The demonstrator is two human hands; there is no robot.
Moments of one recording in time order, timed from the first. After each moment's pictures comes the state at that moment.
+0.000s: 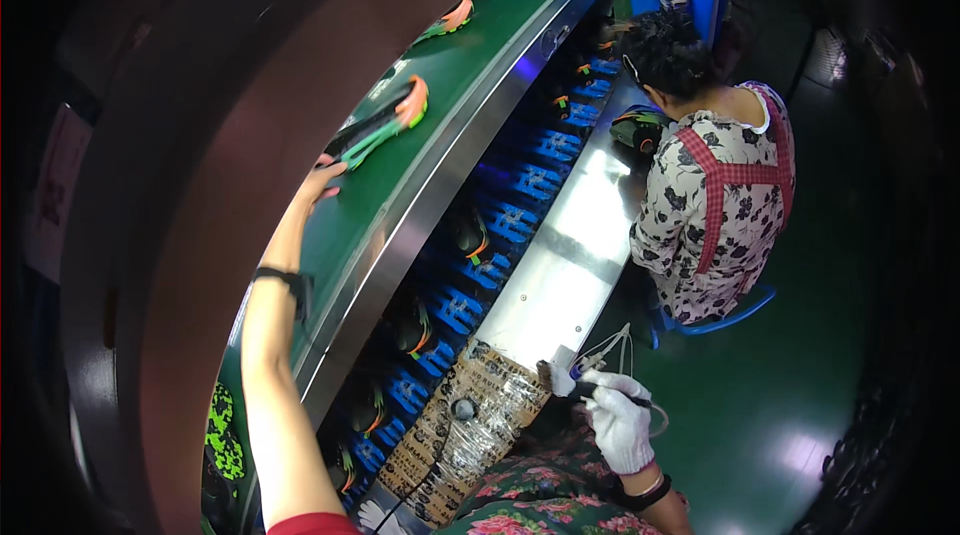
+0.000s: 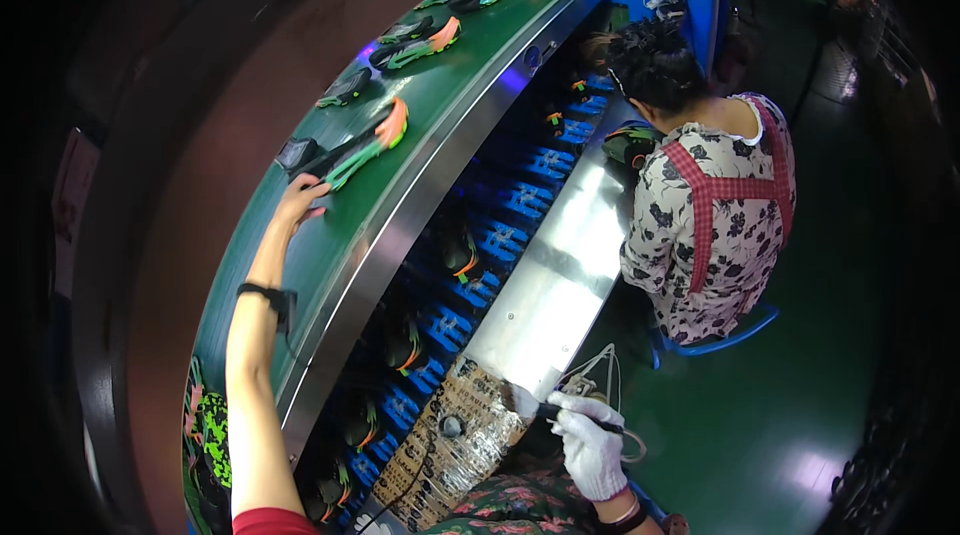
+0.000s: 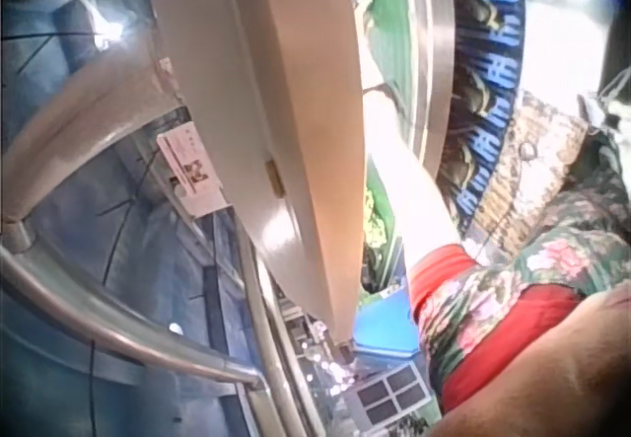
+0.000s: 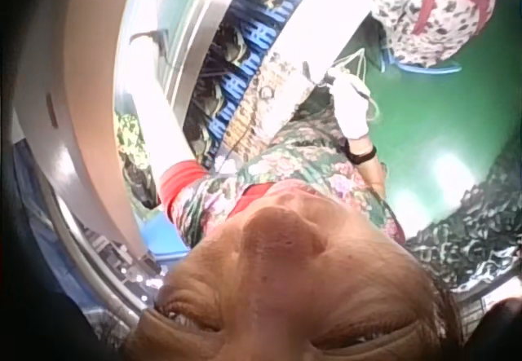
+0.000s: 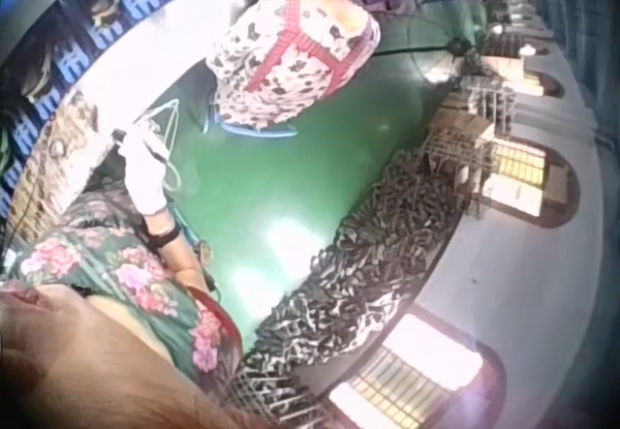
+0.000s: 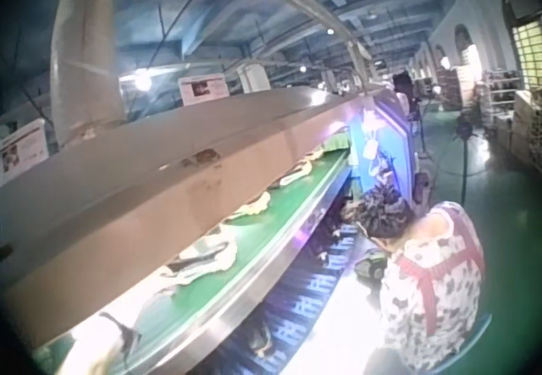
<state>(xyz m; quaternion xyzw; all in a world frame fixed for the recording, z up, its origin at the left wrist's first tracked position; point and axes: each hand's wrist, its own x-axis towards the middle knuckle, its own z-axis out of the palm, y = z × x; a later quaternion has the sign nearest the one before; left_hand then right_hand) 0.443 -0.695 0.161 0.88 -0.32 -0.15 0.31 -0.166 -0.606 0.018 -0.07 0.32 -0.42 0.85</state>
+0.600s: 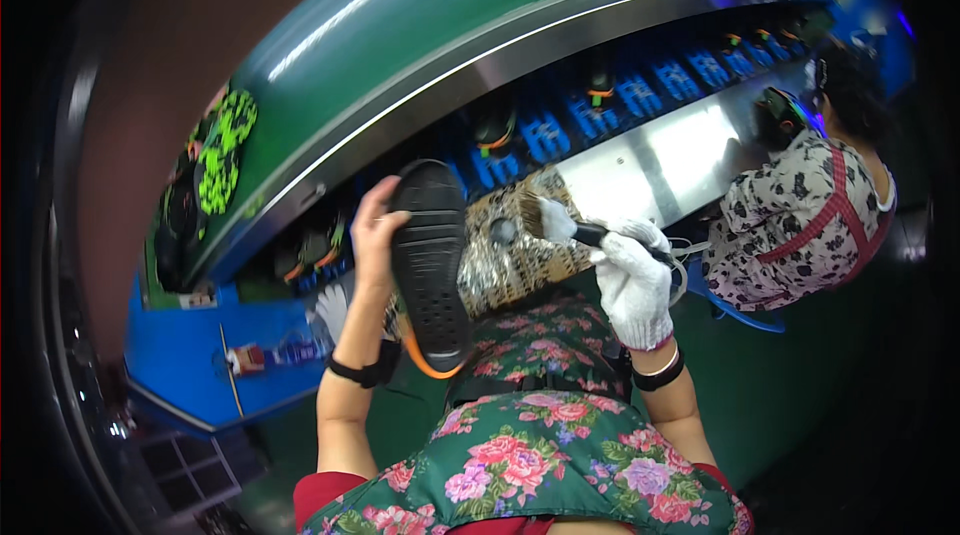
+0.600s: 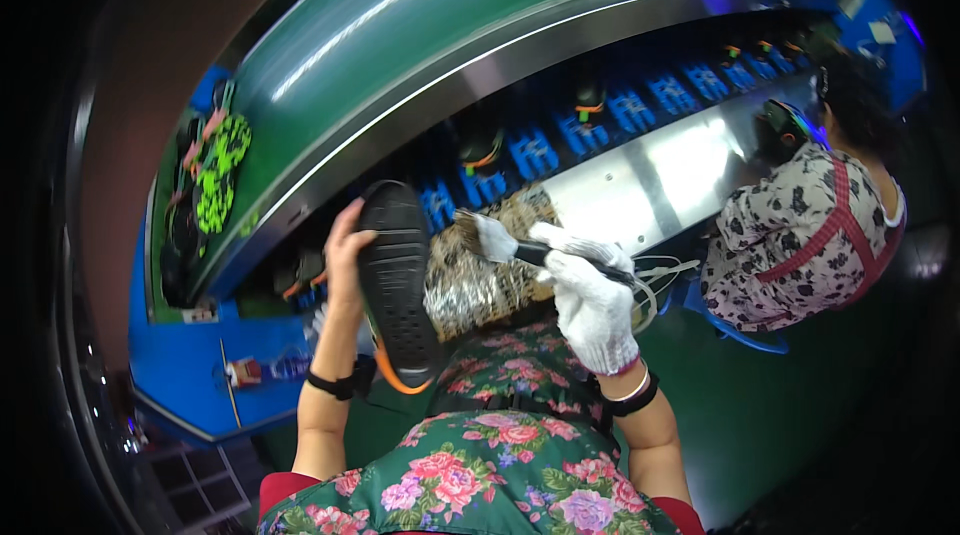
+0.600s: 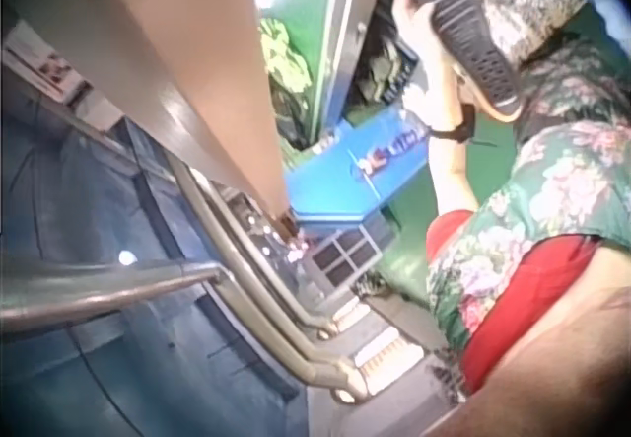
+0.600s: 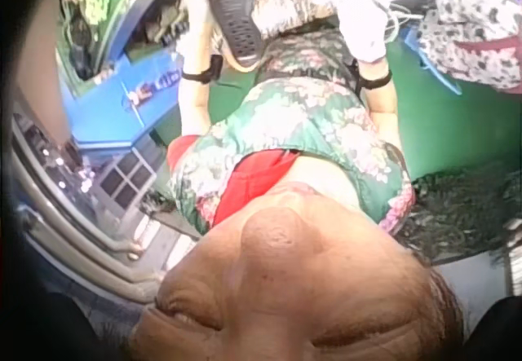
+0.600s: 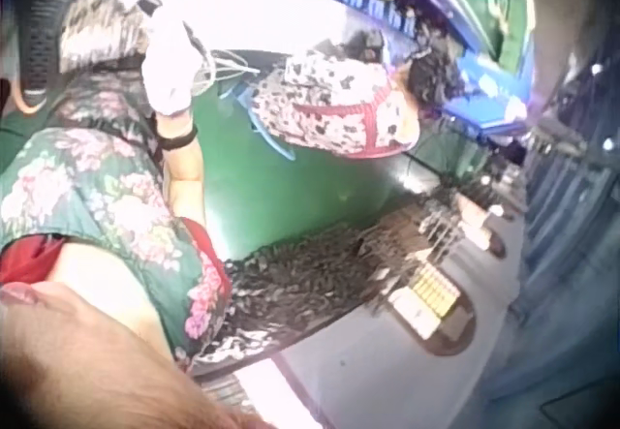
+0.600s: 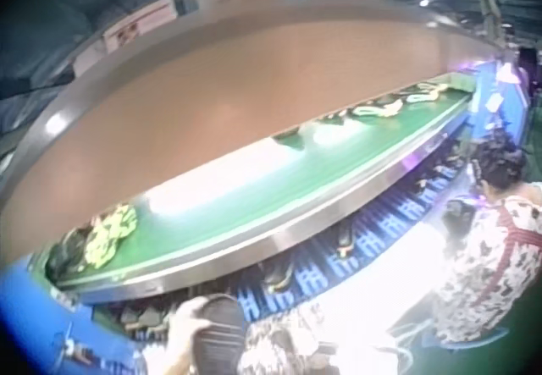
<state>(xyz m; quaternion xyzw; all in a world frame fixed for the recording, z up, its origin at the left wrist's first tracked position) 0.114 -0.309 0.078 0.77 -0.06 -0.08 0.63 -0.074 -0.582 0.064 -0.19 0.14 -0.20 0.95</state>
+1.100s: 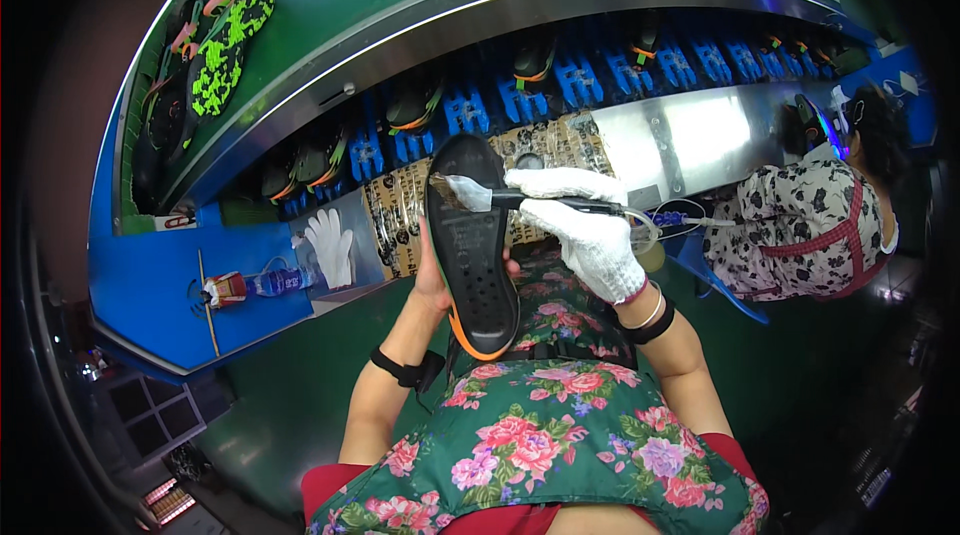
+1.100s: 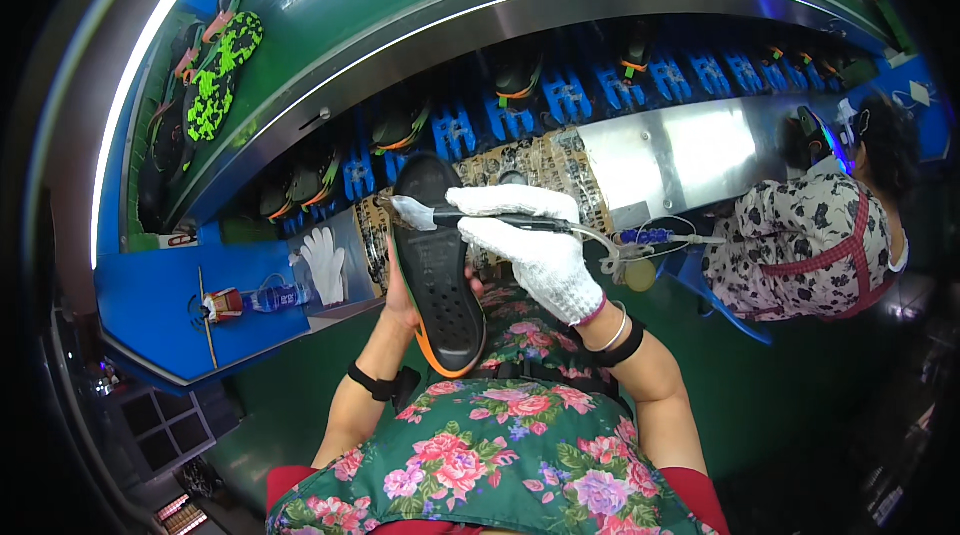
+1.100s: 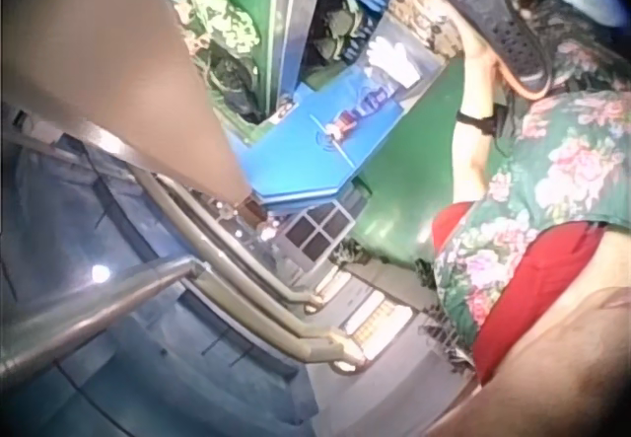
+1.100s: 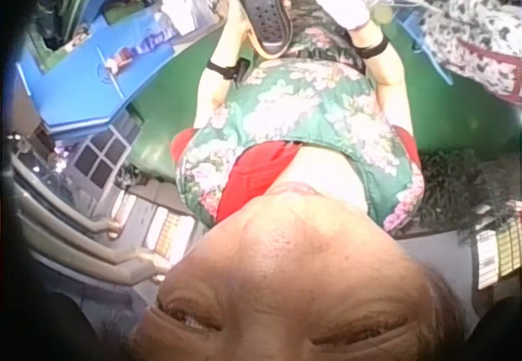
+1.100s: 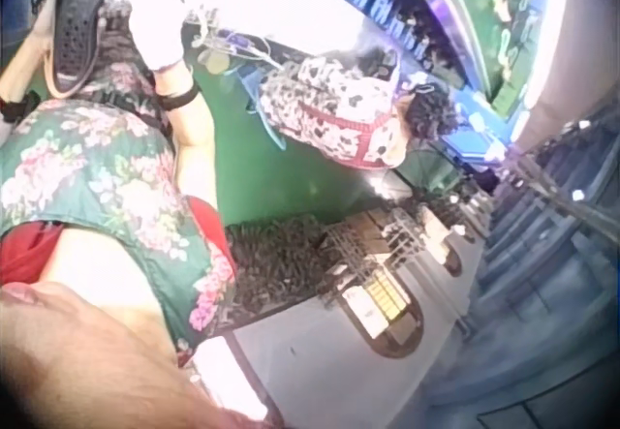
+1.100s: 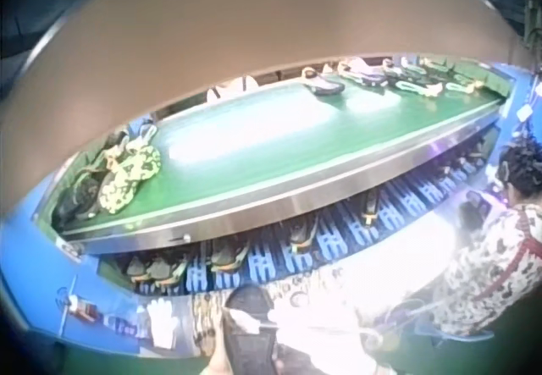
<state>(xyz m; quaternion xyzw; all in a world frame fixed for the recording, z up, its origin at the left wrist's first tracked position) -0.001 -0.260 0.003 0.13 0.06 -0.48 0.87 -0.018 -0.499 0.081 -0.42 0.05 0.01 0.91</state>
